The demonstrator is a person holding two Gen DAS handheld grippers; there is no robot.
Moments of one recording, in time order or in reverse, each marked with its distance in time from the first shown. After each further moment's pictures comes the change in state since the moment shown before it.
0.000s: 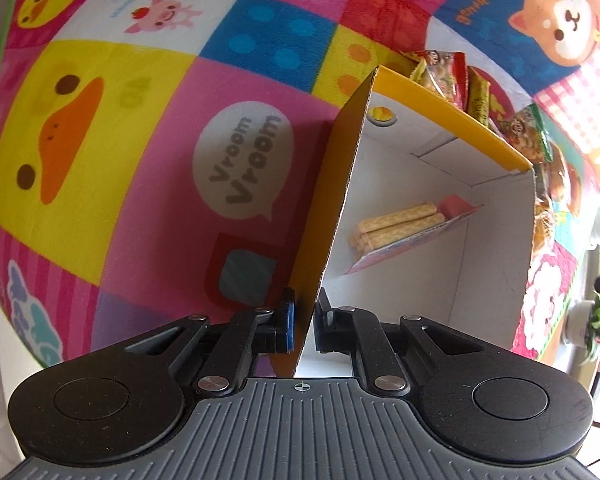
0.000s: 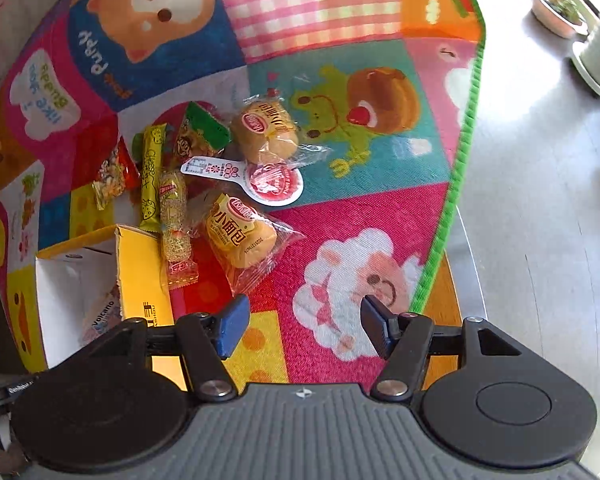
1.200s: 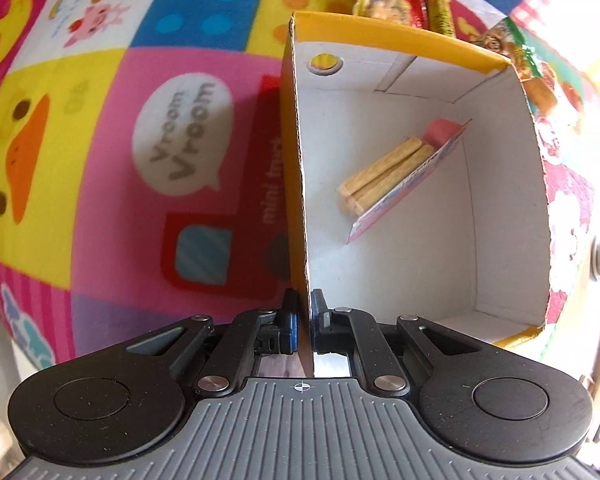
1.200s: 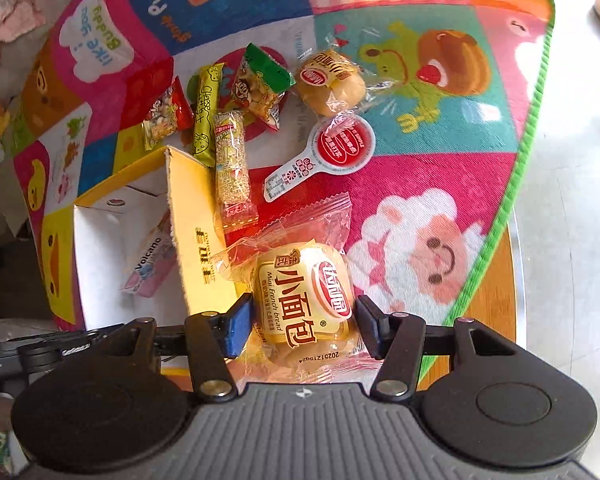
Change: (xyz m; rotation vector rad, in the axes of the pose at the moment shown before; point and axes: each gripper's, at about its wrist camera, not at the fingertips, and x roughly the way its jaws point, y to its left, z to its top) left arm 0.025 -0.042 -0.012 0.195 0.069 0.054; right arm -0.030 0.012 -0.047 0.024 0.051 0.127
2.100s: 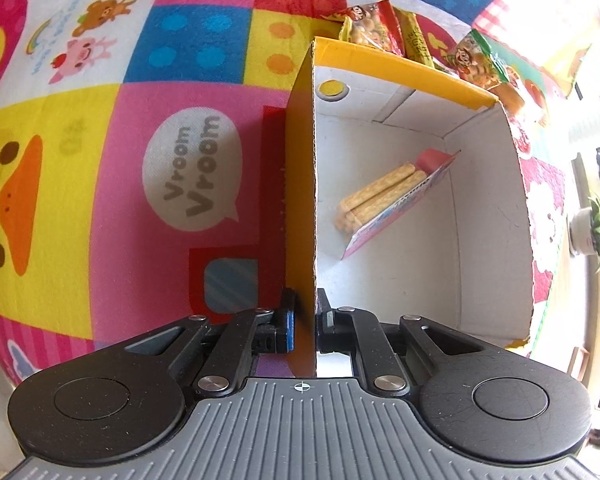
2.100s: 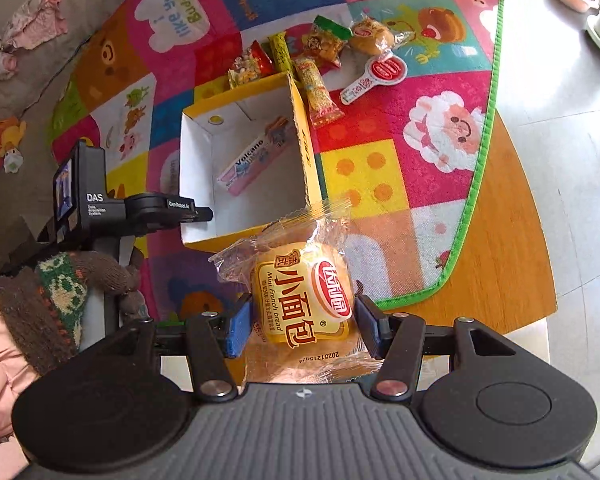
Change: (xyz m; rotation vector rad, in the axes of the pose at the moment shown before) left arm -0.007 0.036 0.009 0.107 -0.057 -0.100; right arm -0.083 0.115 -0.142 0.066 -0.079 -0.012
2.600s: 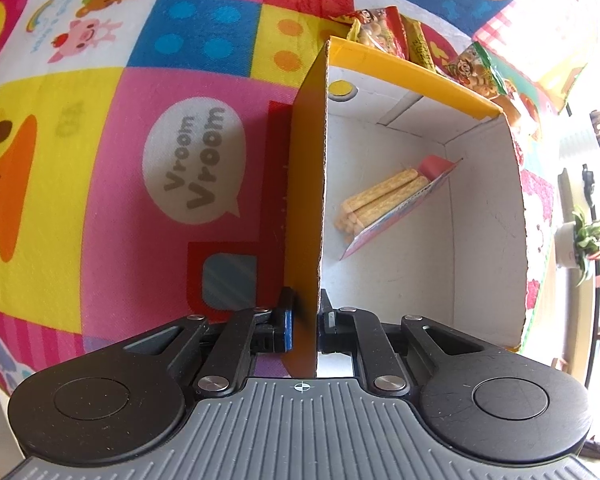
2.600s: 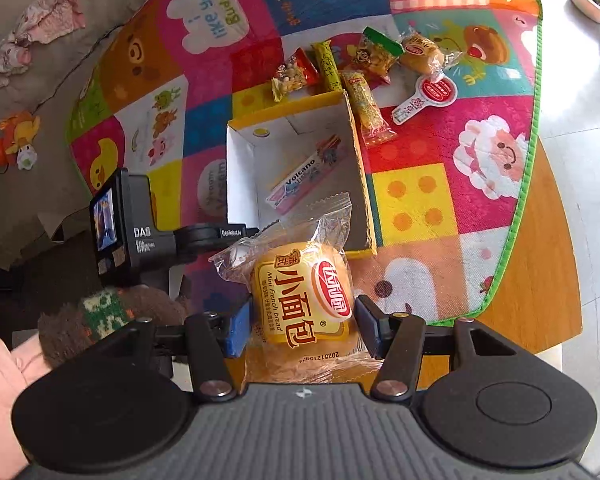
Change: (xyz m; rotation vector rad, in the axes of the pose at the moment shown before) left arm 0.004 0.016 -0.008 -0.055 -0.014 -0.072; right arm 0.019 0.053 0.045 -0.015 0.030 0.025
